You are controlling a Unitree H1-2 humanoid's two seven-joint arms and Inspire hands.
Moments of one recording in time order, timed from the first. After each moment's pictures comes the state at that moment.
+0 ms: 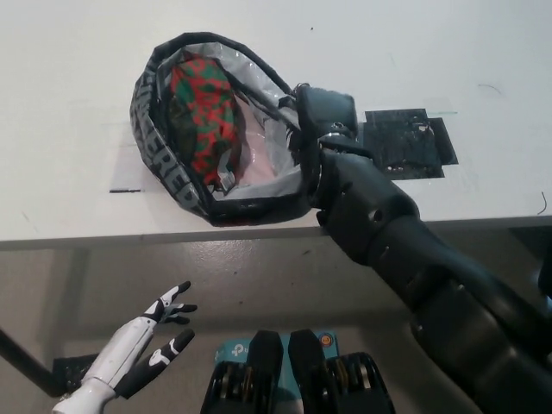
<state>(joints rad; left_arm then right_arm) -0.02 0.34 -0.12 0.02 0.31 -0.22 -0.17 -1.20 0.07 0.57 1.20 -0.53 0.41 -0.23</state>
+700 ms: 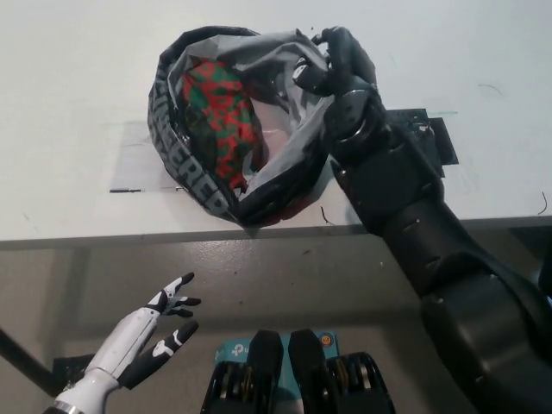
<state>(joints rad) -0.05 0.34 -0.13 0.02 0.31 -0.21 -0.17 -1.20 0.06 0.07 1.03 -0.30 0.31 -0.29</state>
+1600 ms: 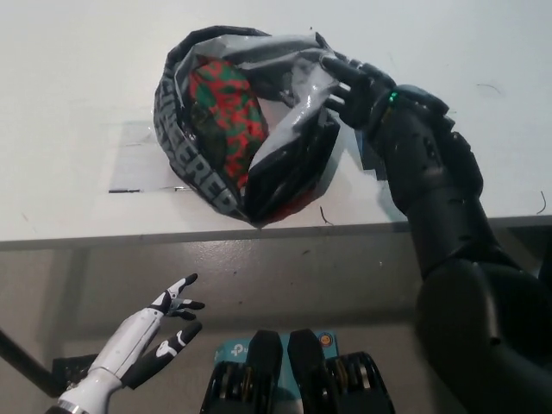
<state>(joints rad) -0.05 0.34 -0.14 0.03 0.32 -0.21 -0.17 -1.25 0.08 -0.60 1.06 0.20 0.43 -0.14</state>
